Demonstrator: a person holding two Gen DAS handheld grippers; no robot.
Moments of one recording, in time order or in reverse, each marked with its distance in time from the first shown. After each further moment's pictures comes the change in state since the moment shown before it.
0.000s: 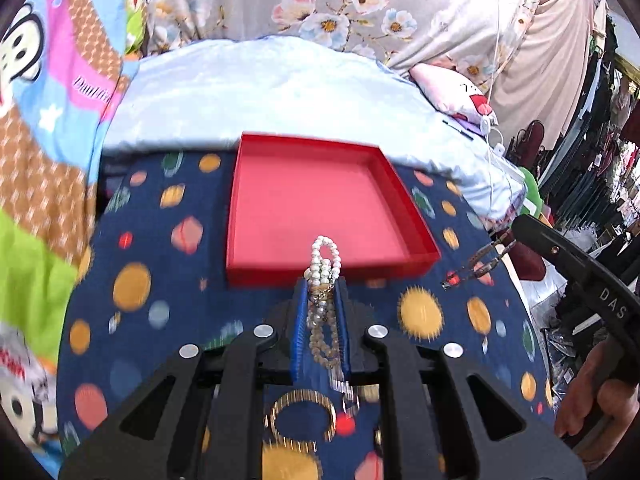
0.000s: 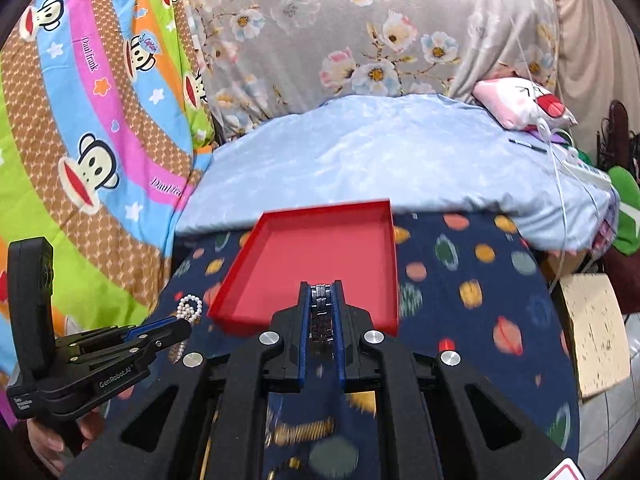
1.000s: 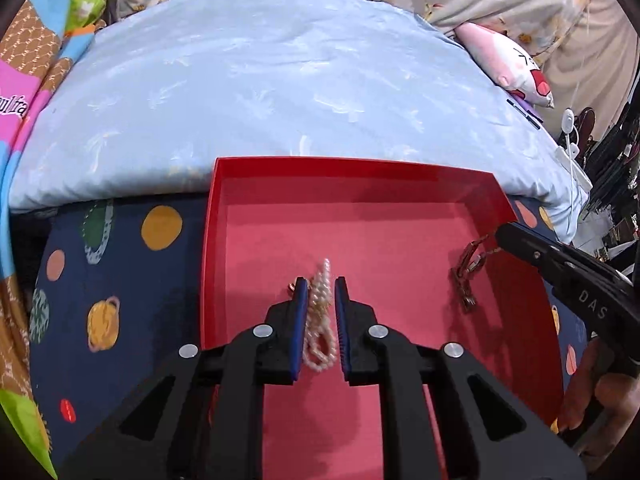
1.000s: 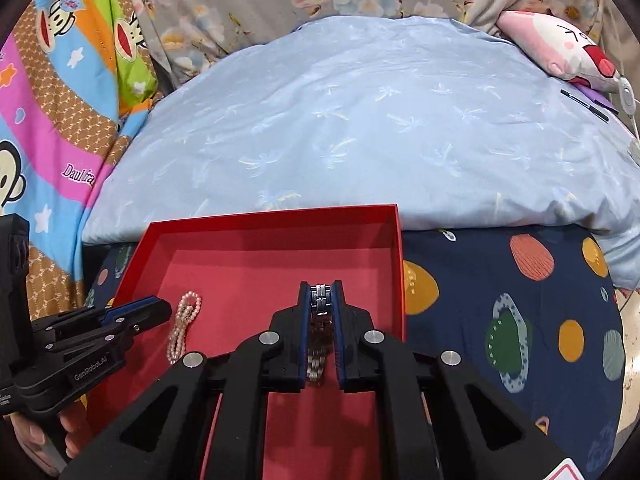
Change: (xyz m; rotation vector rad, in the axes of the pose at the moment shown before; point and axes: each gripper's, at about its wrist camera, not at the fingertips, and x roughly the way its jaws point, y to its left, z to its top) left arm 0.215 0.053 0.116 -0.002 0.193 0.044; right arm 0.255 -0.058 0.066 0.030 0.272 -0.023
